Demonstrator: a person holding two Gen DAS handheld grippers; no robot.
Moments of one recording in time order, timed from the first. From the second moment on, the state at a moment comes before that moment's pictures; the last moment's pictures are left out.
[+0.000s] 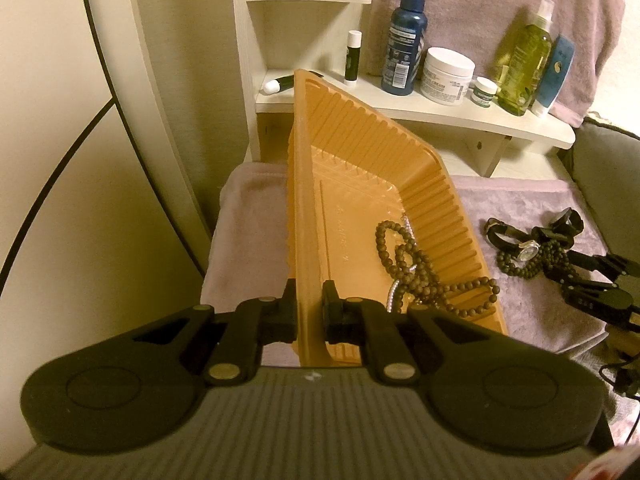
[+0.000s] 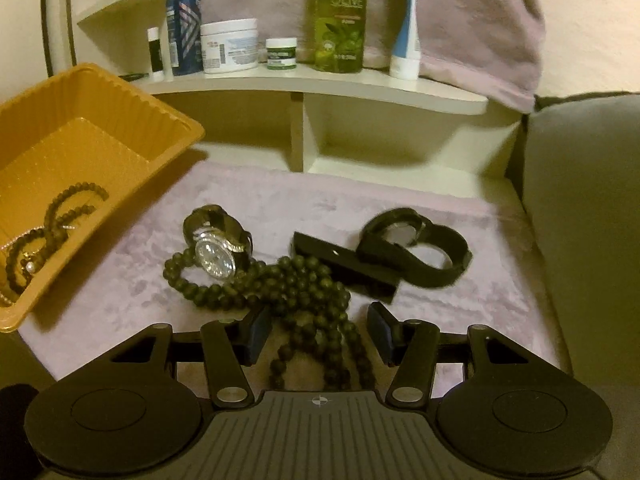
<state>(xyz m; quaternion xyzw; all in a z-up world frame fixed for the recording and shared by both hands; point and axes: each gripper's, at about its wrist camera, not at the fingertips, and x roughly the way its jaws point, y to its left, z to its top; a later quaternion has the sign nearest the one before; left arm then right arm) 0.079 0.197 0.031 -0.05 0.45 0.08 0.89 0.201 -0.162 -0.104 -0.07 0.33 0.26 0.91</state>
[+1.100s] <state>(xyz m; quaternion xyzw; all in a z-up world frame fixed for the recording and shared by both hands) 0.078 0.195 0.031 -0.05 0.44 0.09 0.89 0.151 -0.166 -0.005 -0.06 0.18 0.28 0.94</state>
